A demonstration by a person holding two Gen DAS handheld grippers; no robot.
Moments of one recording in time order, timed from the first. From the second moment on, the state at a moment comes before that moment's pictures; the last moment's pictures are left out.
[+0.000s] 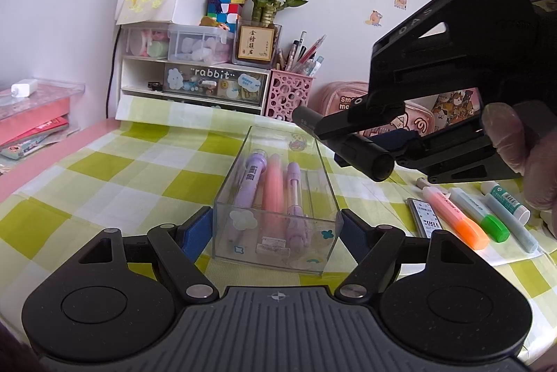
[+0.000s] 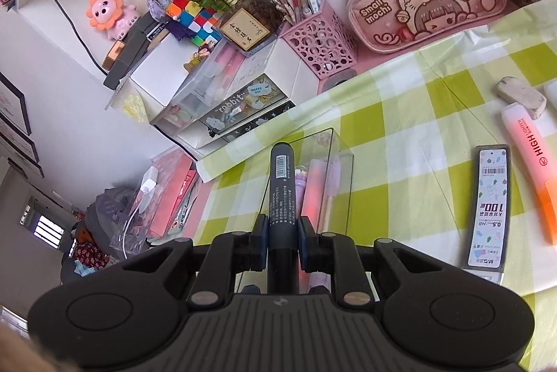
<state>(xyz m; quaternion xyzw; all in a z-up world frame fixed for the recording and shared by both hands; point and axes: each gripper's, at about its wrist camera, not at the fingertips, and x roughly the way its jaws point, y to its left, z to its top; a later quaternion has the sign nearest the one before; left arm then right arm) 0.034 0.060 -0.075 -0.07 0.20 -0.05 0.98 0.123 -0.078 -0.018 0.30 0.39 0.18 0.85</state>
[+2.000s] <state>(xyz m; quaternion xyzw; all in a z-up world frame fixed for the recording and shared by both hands) 0.037 0.062 -0.076 -0.08 0.20 -0.05 0.98 0.128 -0.115 0.009 0.16 0.37 0.08 0.91</state>
